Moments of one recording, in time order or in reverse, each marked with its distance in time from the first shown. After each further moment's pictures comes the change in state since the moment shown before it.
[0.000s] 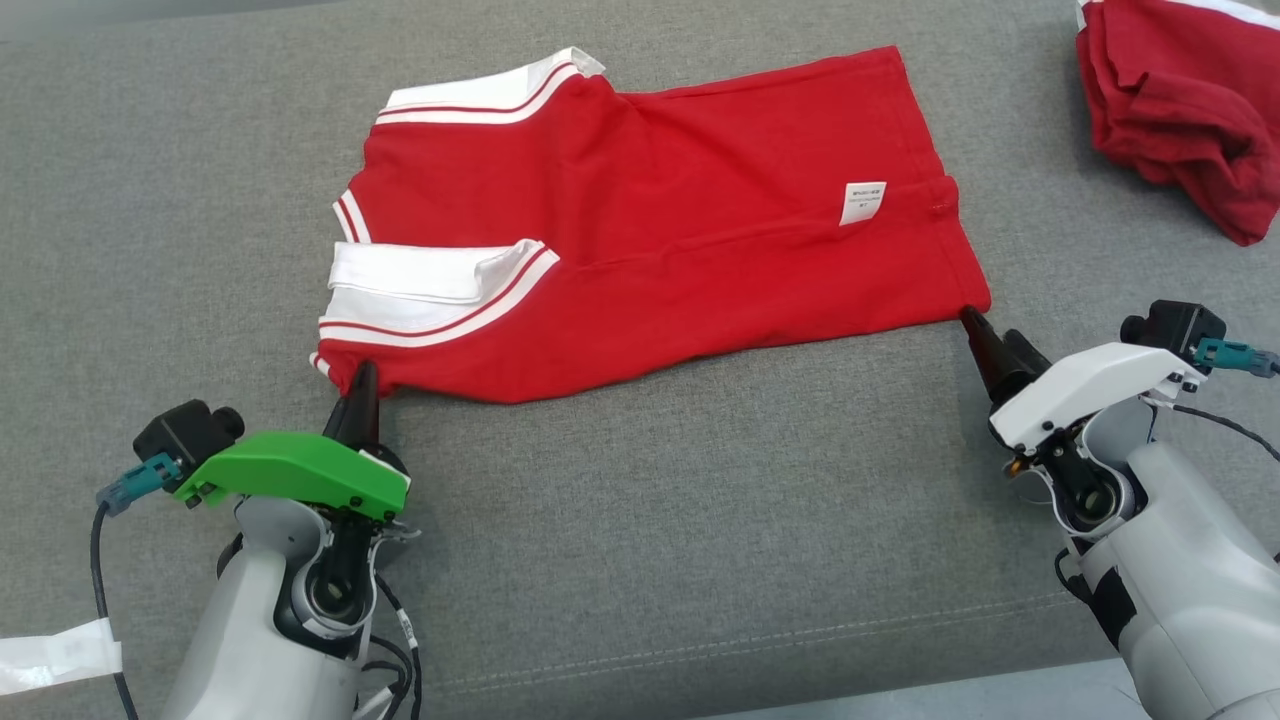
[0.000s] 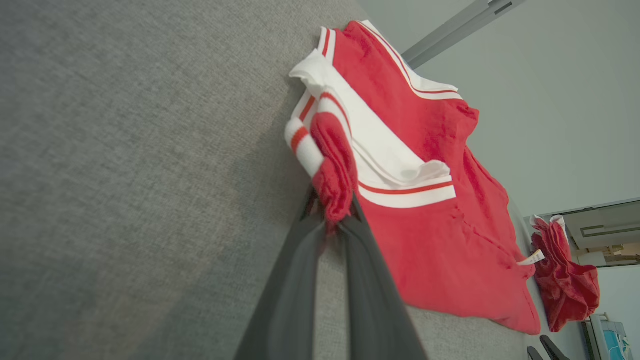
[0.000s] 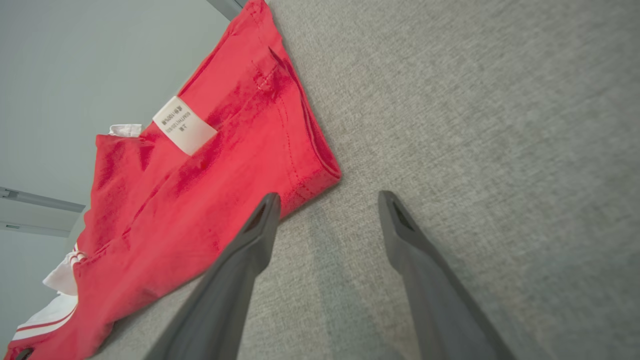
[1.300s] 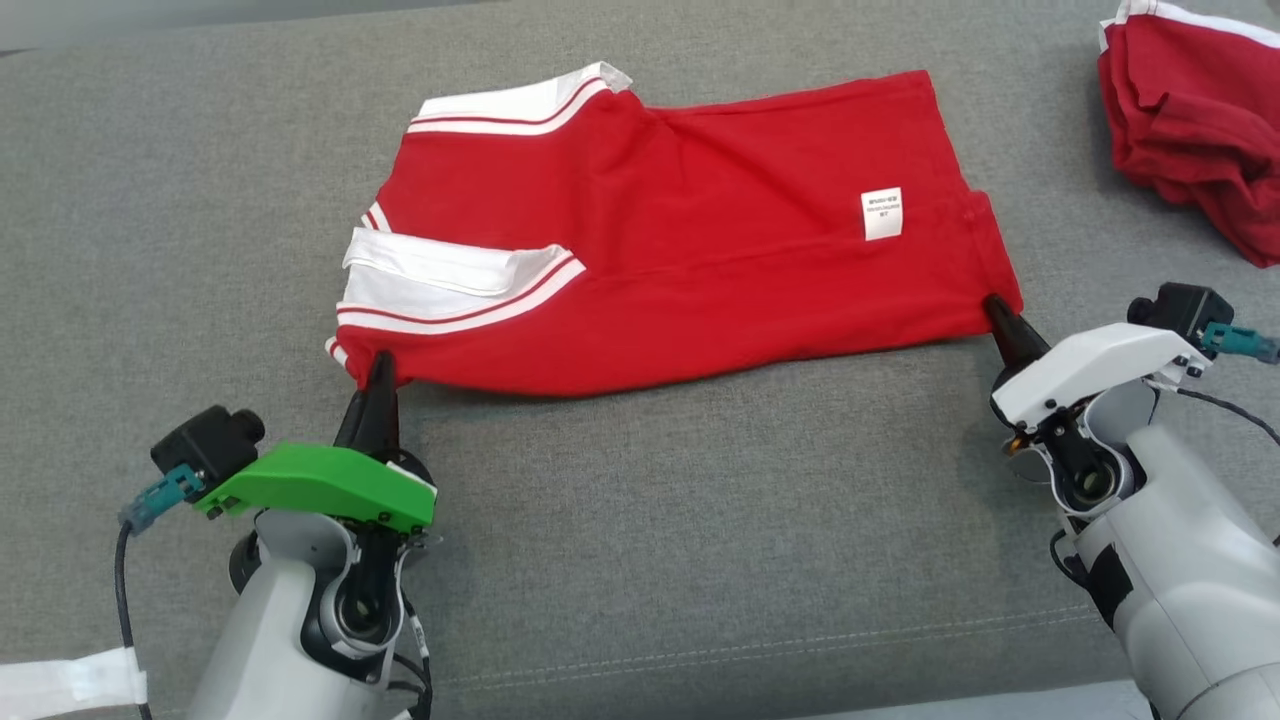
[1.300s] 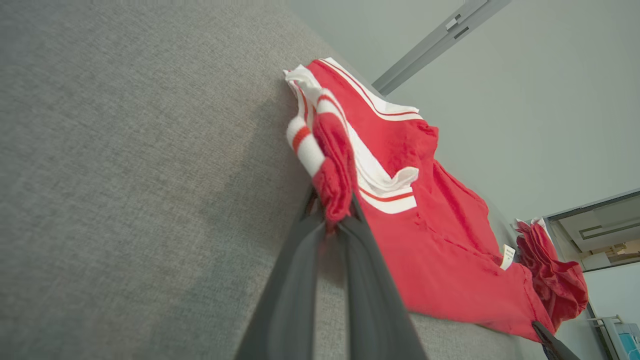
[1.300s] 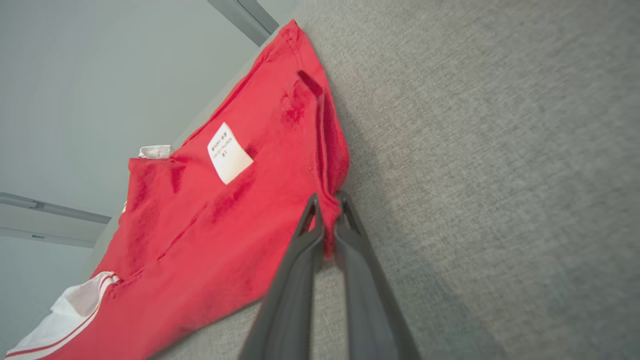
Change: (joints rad) left arm 0.034 0.001 -0.068 -0.099 0.045 0.016 -0.087; right arm -0.068 0.010 -0.005 0.079 0.025 0.012 -0.026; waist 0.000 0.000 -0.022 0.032
